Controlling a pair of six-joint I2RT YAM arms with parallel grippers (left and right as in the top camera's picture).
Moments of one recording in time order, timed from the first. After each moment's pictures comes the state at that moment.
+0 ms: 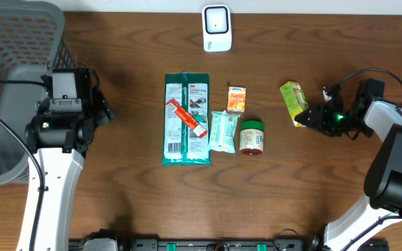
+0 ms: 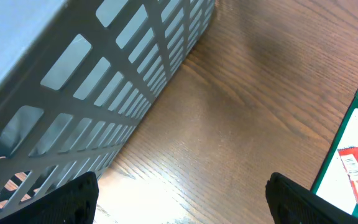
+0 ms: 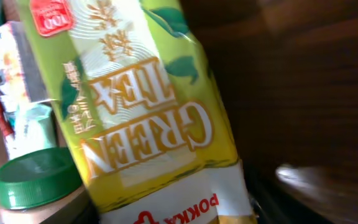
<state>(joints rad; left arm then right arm) 0.01 1.25 1.19 -0.96 -0.32 -0.41 -0.33 1.94 1.12 -0.64 -0.66 -0.10</state>
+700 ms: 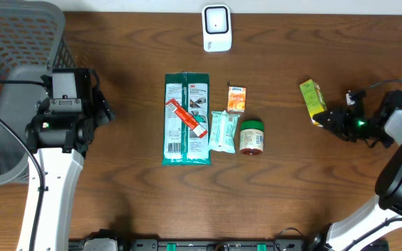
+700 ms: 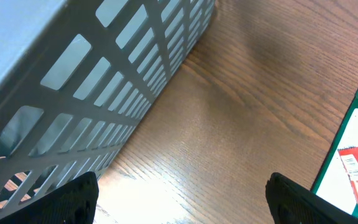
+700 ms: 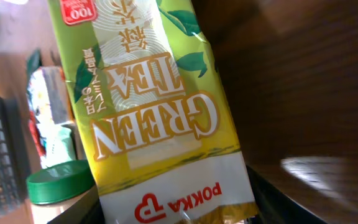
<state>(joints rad) 0.01 1.25 1.19 -0.96 -0.32 -0.41 -0.50 1.95 1.11 -0.62 -0.80 -0.09</state>
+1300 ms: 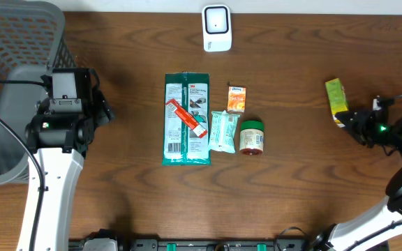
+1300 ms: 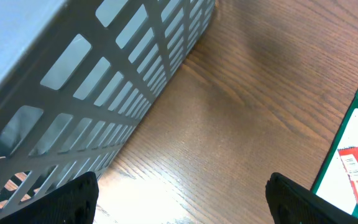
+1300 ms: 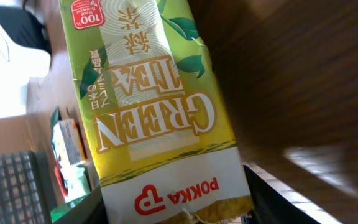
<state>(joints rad) 0.01 1.25 1.19 -0.96 -0.32 -0.41 -0.66 1.96 1.11 -0.54 -0.85 0.03</state>
